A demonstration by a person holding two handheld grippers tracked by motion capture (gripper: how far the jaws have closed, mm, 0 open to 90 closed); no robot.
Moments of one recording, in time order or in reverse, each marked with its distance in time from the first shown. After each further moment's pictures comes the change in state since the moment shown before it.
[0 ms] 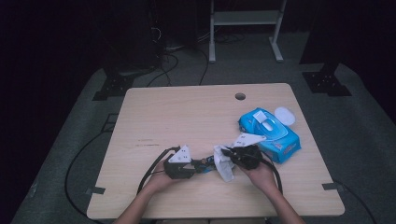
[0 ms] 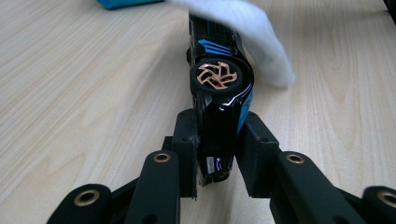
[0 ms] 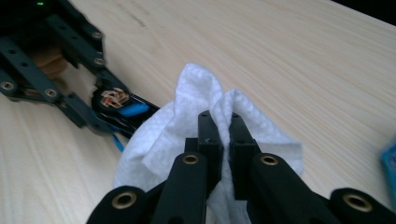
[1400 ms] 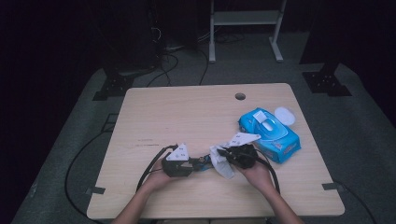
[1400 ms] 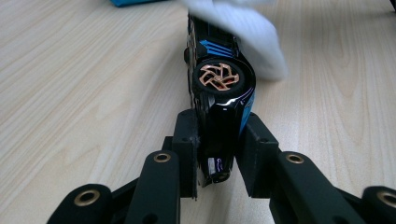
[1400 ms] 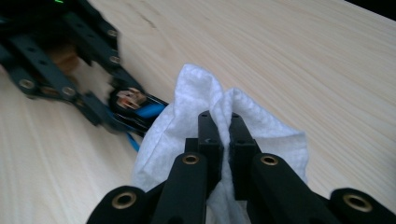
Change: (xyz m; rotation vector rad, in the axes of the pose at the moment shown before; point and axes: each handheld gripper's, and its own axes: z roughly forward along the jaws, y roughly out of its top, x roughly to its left) left arm 0.007 -0.002 -0.004 0.005 0.006 -0.007; right arm 0.008 0.009 0.010 0.015 0.027 -0.016
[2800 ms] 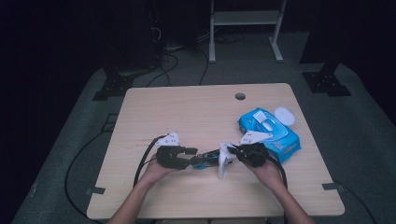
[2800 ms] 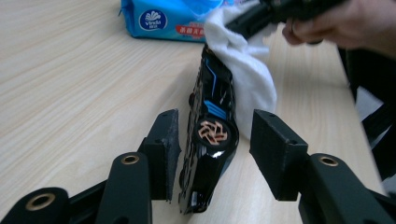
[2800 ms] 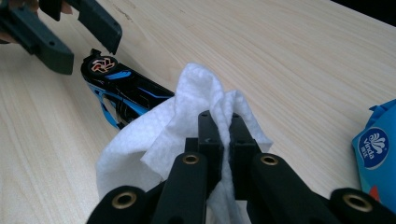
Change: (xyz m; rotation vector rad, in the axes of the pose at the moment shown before) left arm 0.023 0.013 -0.022 -0.130 -0.075 -0.238; right arm -0.023 -0.014 -0.018 -0.001 -0.043 0.021
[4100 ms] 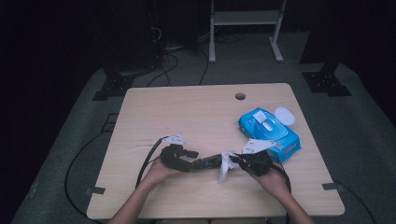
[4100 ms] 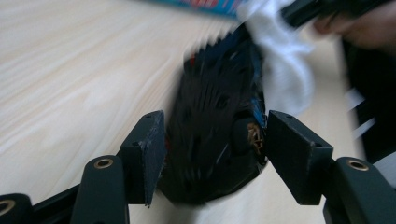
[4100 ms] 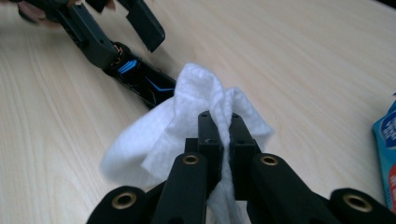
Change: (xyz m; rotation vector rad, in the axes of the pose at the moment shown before) left arm -0.001 -0.007 0.018 0.150 0.012 -0.074; right arm 0.014 -0.014 -0.014 0.027 0.042 -0.052
